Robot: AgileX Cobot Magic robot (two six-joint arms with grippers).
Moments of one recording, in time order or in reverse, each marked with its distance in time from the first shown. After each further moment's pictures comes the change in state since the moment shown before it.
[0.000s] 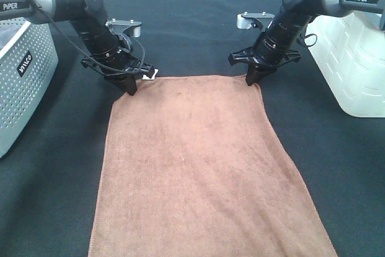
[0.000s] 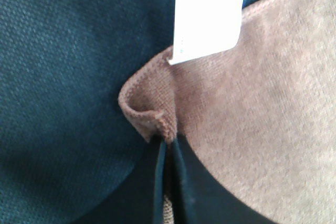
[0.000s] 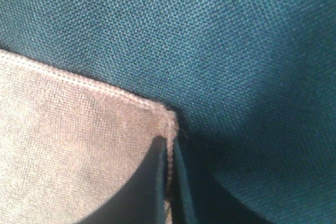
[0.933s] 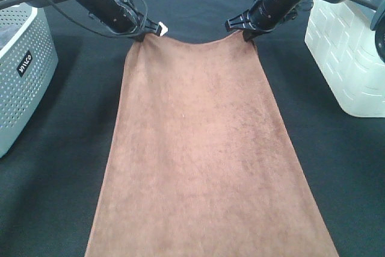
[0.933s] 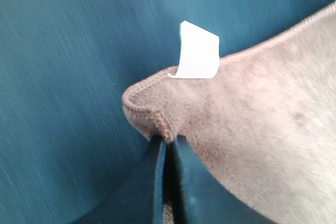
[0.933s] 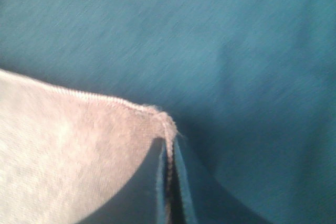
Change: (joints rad) left arm -0.005 0.002 -0.149 0.062 -0.324 0.024; right arm 0.007 0.029 -0.199 -0.111 -0.229 0.001
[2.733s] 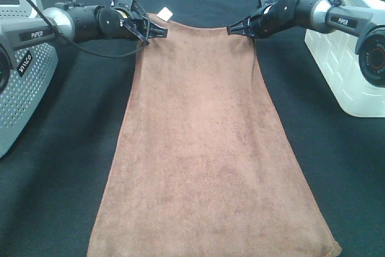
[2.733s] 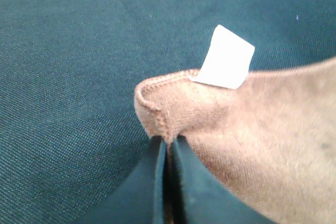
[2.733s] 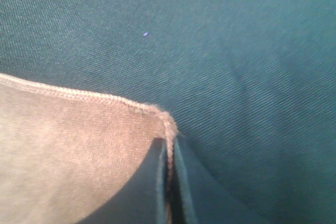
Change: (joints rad) left arm -0.001 0.163 -0.002 -0.045 -0.552 0.010; right arm -0.023 0.140 -0.008 0.017 -0.418 0.000
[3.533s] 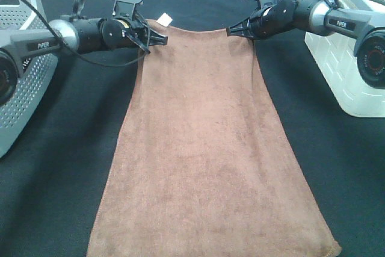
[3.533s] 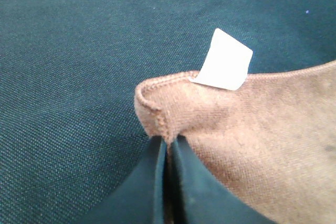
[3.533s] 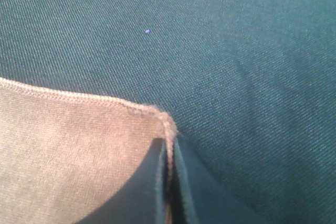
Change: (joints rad) left arm 0.000 0.048 0.000 -0.003 -0.071 0.000; right arm -0.001 0.005 0.000 0.007 -0.018 0.000
